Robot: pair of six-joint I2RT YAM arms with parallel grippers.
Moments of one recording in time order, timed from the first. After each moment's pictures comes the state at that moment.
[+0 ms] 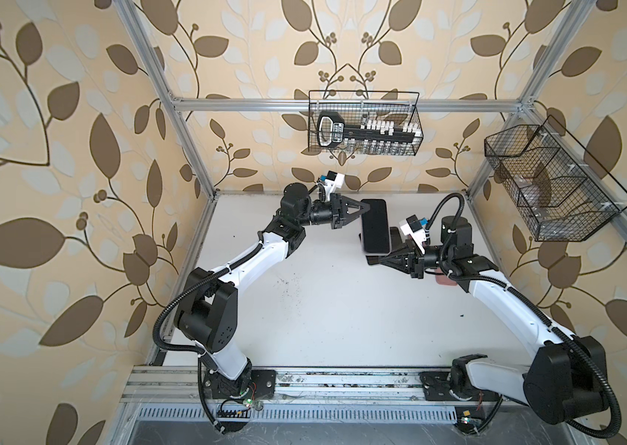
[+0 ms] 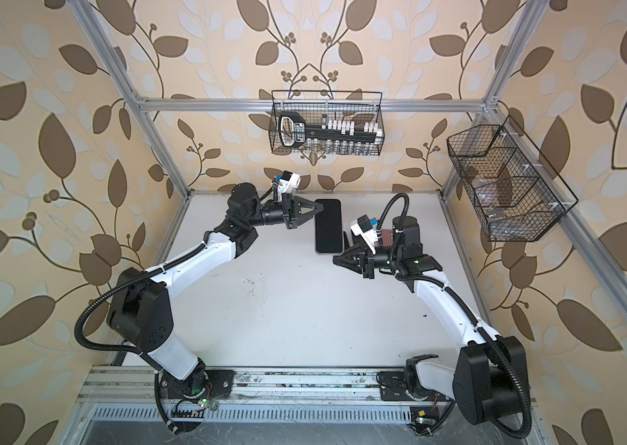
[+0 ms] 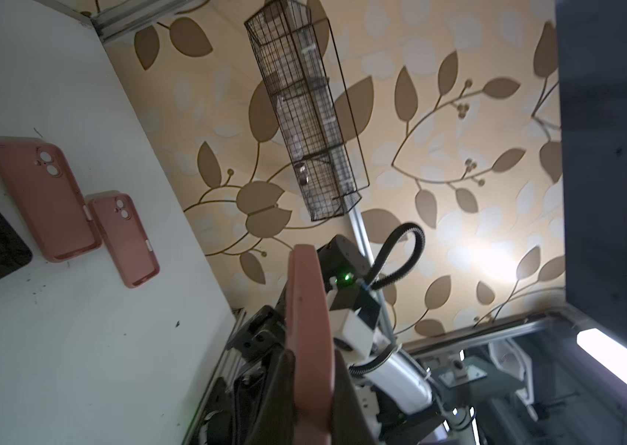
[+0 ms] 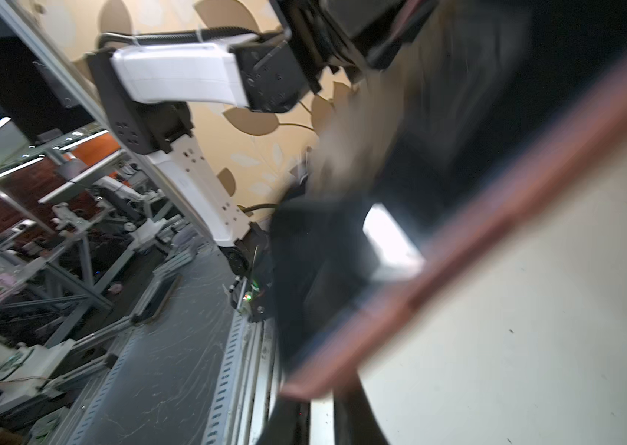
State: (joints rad) left arm -0.47 1.65 1.30 0.53 0.96 -1.38; right arm 0.17 1.24 0.85 -0.12 -1.24 -0.05
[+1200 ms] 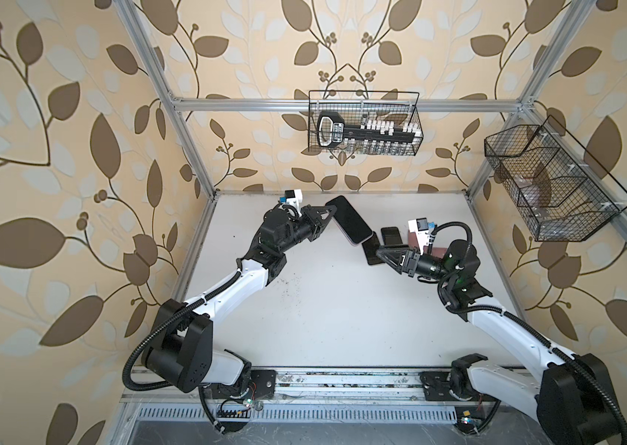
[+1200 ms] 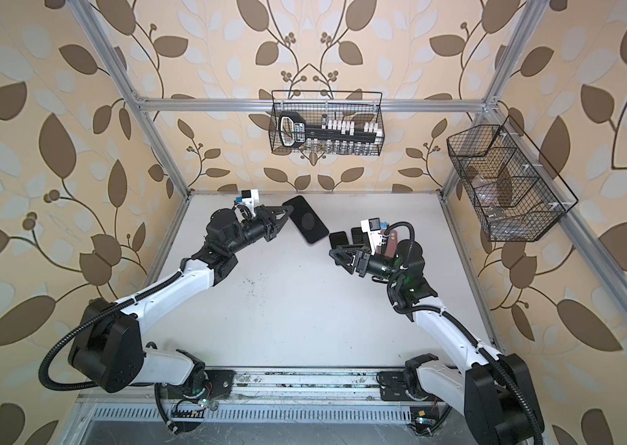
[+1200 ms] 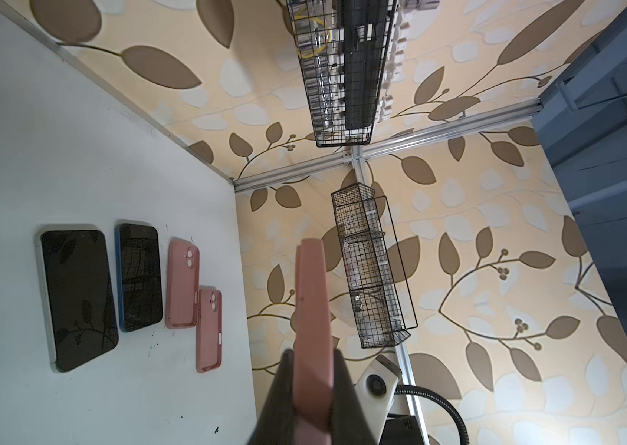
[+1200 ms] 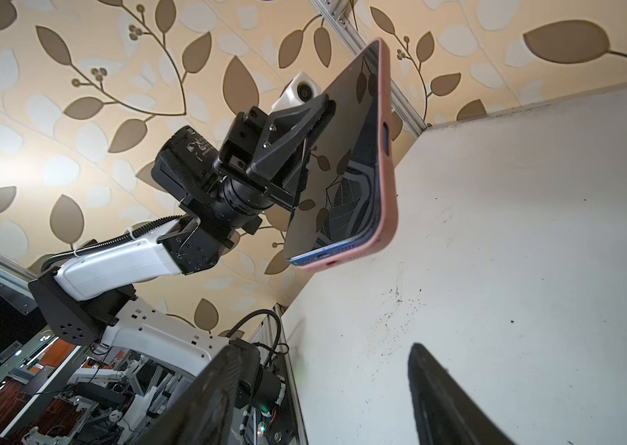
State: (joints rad) left arm -0.42 1.39 0.93 0.51 0.44 -1.33; right arm 0.27 1.10 0.57 0.53 -0.83 0.77
